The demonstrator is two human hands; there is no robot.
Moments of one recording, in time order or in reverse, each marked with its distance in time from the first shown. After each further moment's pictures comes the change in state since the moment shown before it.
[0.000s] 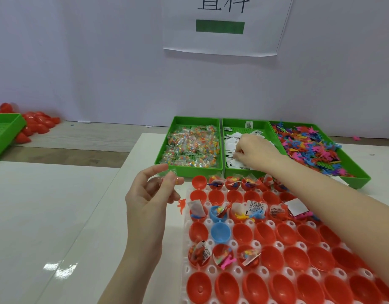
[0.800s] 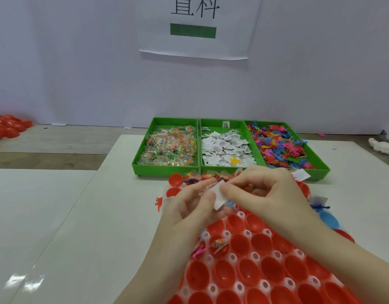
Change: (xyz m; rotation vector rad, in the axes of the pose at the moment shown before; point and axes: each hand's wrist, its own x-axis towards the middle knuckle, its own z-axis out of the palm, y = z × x) left_hand -0.055 0.022 0.044 -0.231 -0.445 -0.283; right_hand -0.159 -0.056 -0.066 0.964 0.252 0.076
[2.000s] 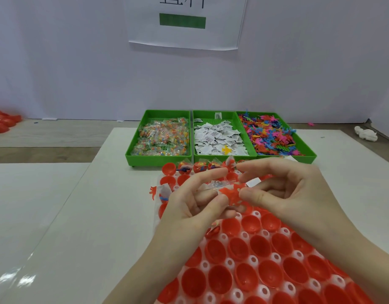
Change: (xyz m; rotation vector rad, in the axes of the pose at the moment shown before) left_hand -0.014 0.000 0.007 0.200 -0.239 0.066; right_hand -0.036 -0.013 -0.022 0.120 0.064 0.096
